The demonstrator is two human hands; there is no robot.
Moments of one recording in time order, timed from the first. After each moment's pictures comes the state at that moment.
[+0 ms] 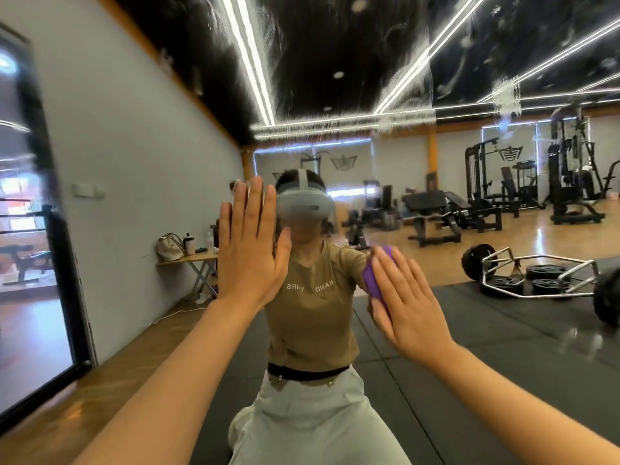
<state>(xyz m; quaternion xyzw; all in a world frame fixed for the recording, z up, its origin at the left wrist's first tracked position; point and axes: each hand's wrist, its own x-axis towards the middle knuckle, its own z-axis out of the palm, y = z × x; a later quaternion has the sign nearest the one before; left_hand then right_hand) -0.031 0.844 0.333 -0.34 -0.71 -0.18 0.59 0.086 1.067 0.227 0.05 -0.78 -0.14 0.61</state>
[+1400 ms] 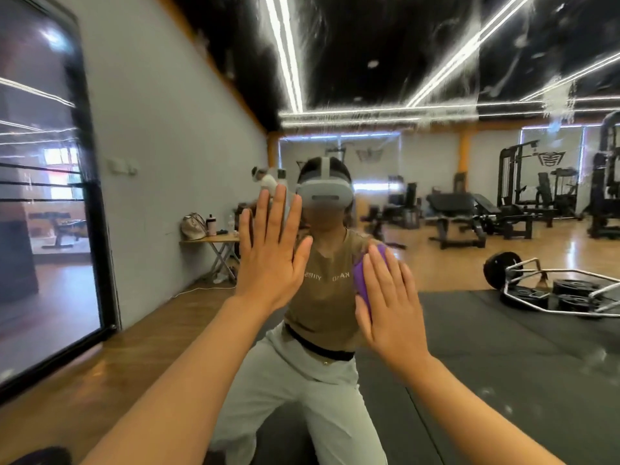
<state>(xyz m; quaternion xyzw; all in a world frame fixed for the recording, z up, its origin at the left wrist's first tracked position) -0.037 0.830 0.312 -0.33 -0.73 -0.15 0.58 0.062 1.014 0.225 0.02 -0.77 -0.09 0.63</state>
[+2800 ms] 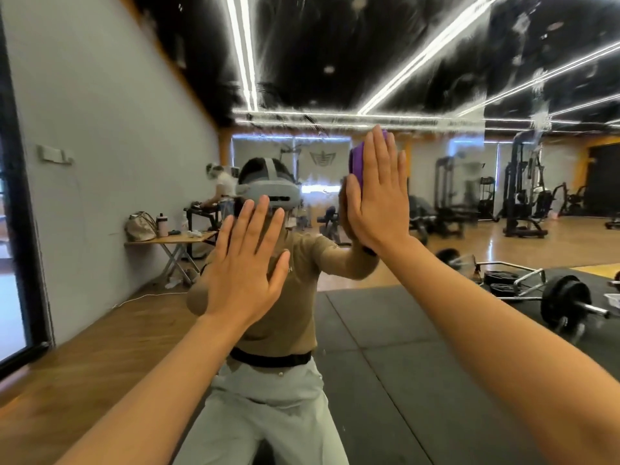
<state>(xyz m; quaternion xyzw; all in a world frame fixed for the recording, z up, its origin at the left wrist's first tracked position) -0.068 0.750 0.287 -0.37 -0.69 -0.16 0.59 0.025 0.953 0.368 -0.05 -0.74 -0.04 0.67</state>
